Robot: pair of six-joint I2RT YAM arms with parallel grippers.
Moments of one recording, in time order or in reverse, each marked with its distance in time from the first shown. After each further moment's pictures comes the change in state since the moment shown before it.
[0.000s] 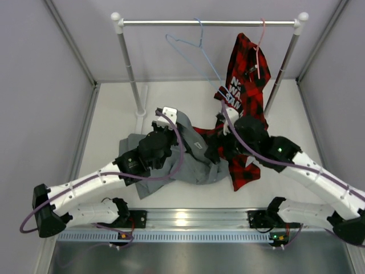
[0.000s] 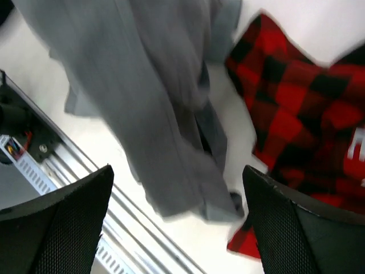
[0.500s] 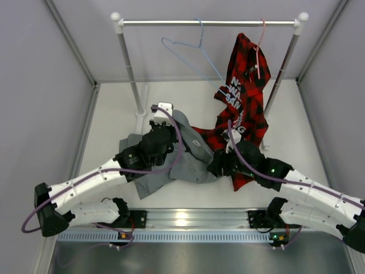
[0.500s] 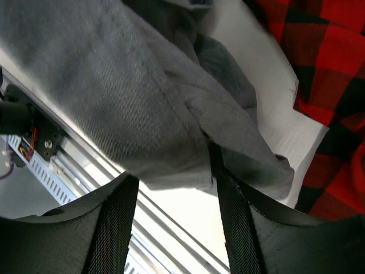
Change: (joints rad) left arm 0.047 0.032 0.075 -0.144 -0.050 -0.208; right arm 0.053 -0.274 -0.545 0.279 0.016 0.267
